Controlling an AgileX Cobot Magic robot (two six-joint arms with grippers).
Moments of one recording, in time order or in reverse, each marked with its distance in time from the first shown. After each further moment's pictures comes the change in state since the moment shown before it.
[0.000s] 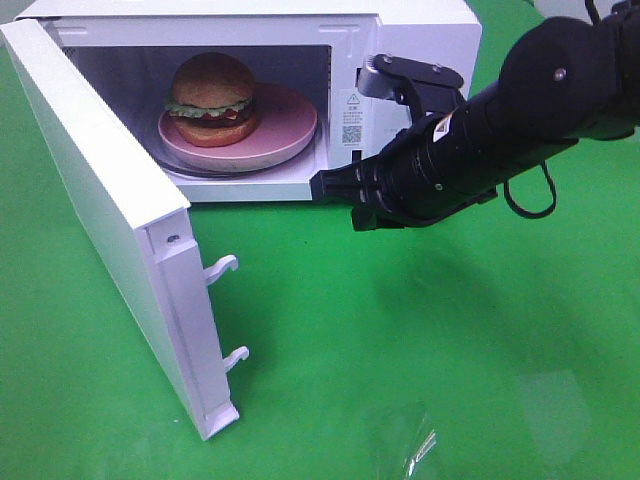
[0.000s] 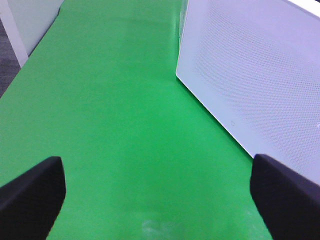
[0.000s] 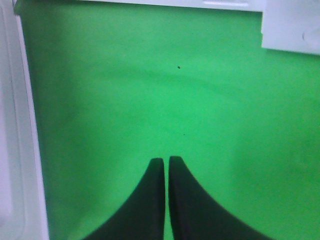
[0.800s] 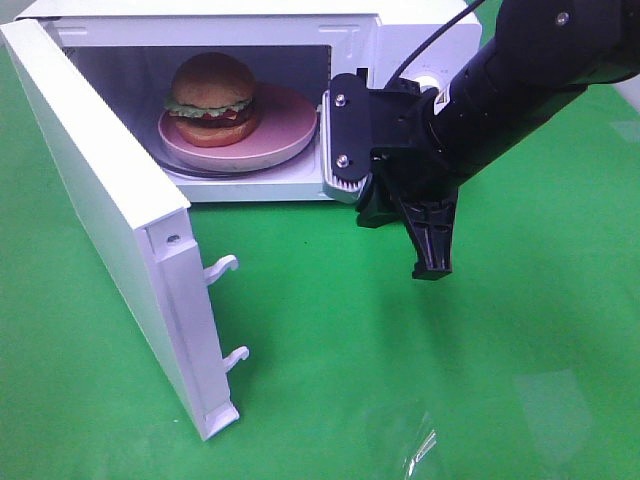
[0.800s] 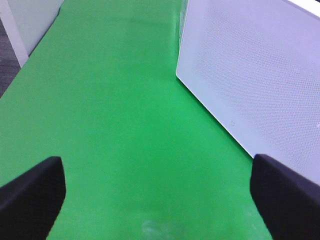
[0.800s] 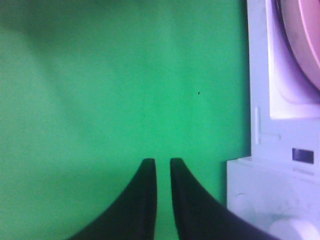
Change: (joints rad) left arm 0.000 0.000 0.000 0.000 0.000 0.000; right arm 0.000 -0.009 -0.103 -0.102 0.209 -1.343
